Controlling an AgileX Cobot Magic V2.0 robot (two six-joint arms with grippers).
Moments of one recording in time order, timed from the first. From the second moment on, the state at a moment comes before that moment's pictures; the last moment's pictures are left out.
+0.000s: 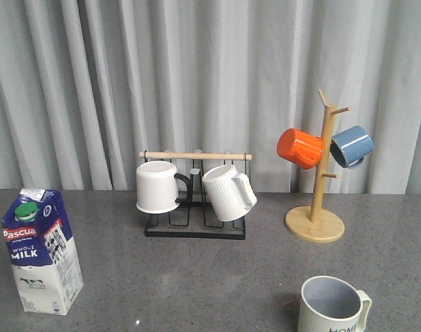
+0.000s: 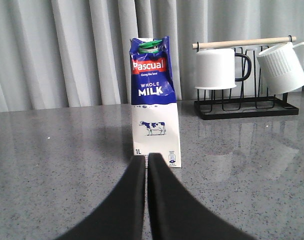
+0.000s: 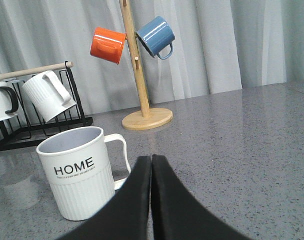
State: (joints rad) left arm -0.01 -0.01 0.03 -0.02 0.04 0.07; right arm -0.03 -0.01 0.03 -0.13 0.03 0.32
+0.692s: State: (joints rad) left arm -0.01 -0.01 0.03 -0.02 0.04 0.06; right arm -0.03 -0.01 0.03 -0.13 0.03 0.32
